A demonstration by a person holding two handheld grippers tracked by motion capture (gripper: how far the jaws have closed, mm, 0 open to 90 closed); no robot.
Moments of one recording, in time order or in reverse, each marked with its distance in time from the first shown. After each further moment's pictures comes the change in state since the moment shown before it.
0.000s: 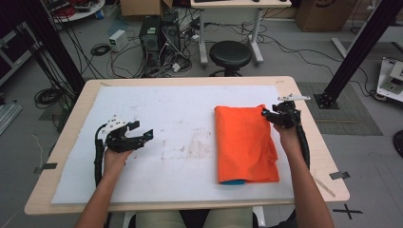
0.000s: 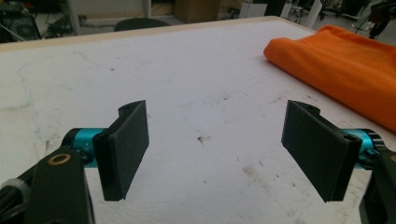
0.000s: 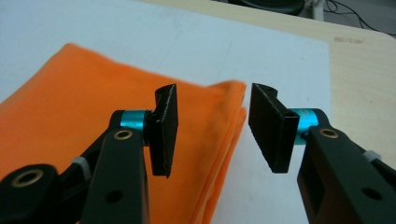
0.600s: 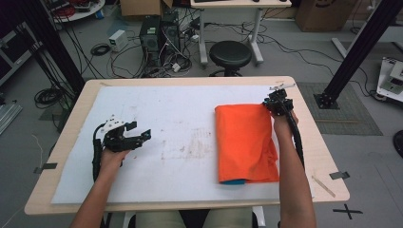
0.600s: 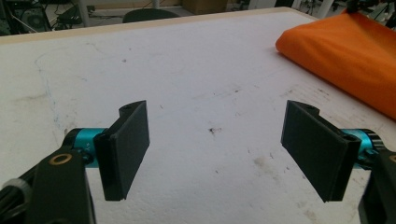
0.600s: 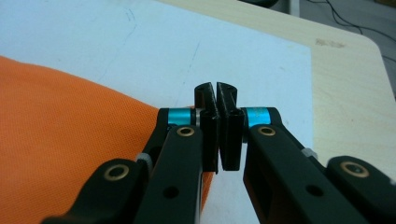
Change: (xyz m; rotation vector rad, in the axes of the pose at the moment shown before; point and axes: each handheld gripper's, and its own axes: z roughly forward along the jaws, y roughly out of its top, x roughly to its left) left arm 0.003 0.005 -0.004 0.049 0.029 -0.008; right arm -0.016 0.028 0.059 0.092 -0.111 -0.040
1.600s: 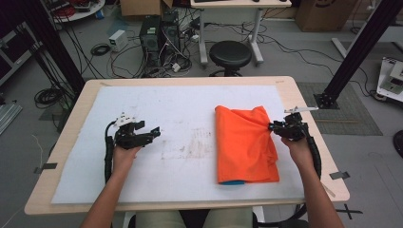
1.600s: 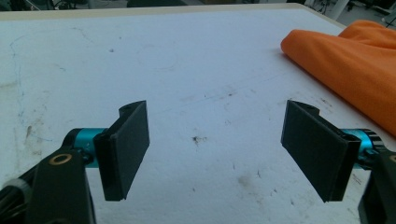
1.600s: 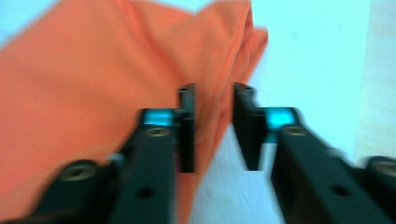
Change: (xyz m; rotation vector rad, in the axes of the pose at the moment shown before) left arm -0.017 0.007 0.023 0.045 0.039 -0.076; right arm -0.003 -0.067 -0.071 0.022 0.232 0.057
